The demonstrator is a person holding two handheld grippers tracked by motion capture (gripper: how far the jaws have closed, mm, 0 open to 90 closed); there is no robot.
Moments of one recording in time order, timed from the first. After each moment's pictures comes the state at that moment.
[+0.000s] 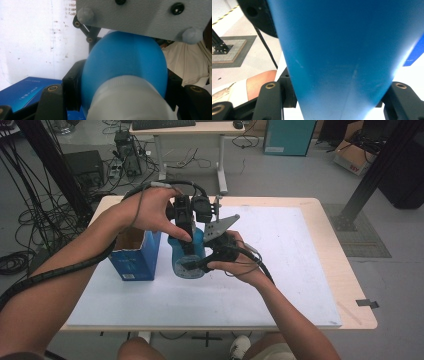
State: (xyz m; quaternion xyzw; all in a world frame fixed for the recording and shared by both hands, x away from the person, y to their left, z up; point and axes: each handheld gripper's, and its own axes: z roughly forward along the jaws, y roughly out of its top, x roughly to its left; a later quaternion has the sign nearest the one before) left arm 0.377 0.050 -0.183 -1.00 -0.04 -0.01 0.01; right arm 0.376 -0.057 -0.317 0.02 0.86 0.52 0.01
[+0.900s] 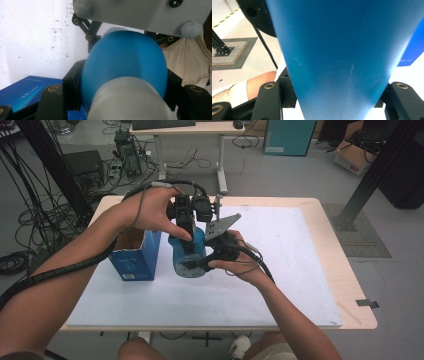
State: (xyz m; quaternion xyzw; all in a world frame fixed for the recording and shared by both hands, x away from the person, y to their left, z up) left arm 0.380 0.049 -0.182 -1.00 -0.05 -0.01 0.01; right arm 0.380 -0.060 -0.318 0.03 0.85 0.52 0.01
